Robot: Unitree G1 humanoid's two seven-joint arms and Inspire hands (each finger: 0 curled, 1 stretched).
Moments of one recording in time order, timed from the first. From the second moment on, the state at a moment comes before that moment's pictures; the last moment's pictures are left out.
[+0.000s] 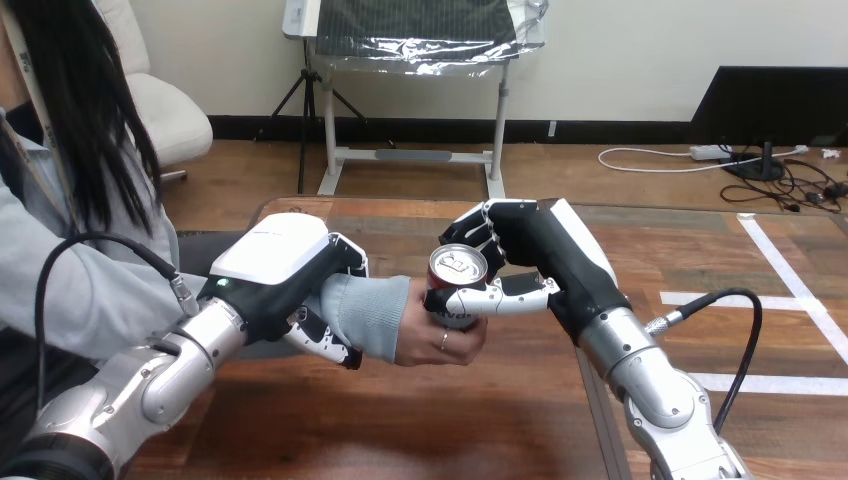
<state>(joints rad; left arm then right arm) -0.56 0.56 -0.43 0.86 0.70 -0.64 0.19 -0.40 -0.15 0.09 0.65 -0.17 -0.42 0.15</state>
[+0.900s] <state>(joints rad) -0.56 0.54 -0.43 0.86 0.70 -0.65 0.20 -0.38 -0.15 0.11 0.54 -0.16 -0.37 0.17</state>
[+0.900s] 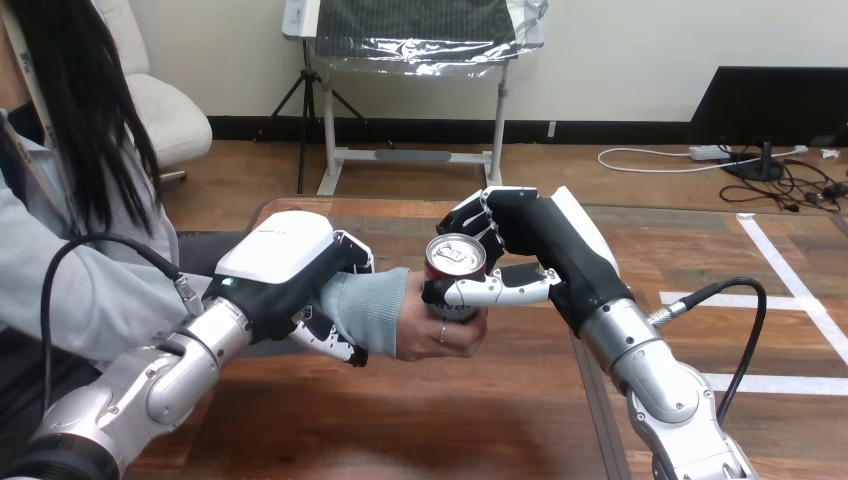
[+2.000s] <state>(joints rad) -0.56 0.53 -0.42 0.86 0.70 -0.63 0.22 -0.38 -0.16 0.13 0.56 -0.21 -0.39 0.15</state>
